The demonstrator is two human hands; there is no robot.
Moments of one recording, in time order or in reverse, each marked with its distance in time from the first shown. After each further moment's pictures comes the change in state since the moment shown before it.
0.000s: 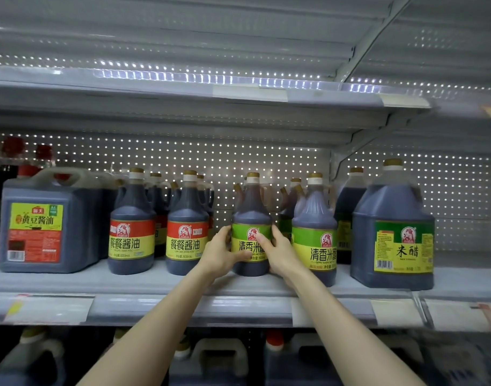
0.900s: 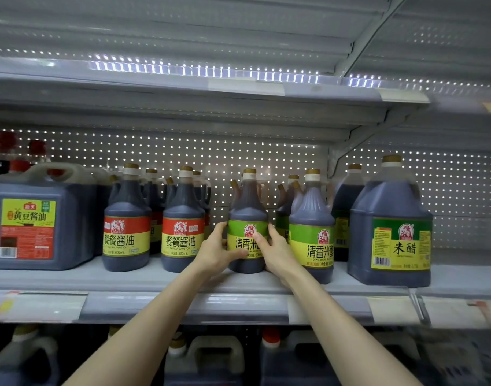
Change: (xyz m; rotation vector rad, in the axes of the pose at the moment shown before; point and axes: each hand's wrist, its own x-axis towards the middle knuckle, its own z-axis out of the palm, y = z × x) left_hand 0.007 -0.012 0.003 -0.033 -0.018 0.009; right_hand 0.004 0.011 0.002 -0.077 0.010 -0.056
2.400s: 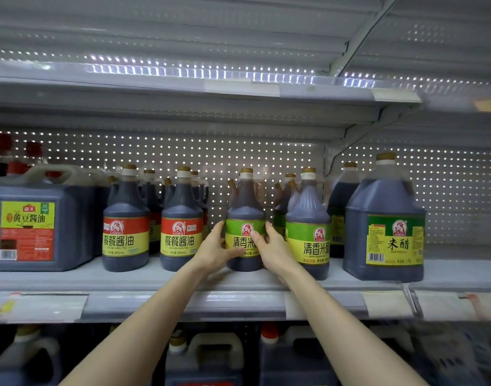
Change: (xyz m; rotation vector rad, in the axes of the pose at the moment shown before) left_hand -0.010 0.012 -0.003 -0.098 -0.070 -0.097; right_hand -0.025 -0.026 -0.006 -0.048 -0.009 0.022
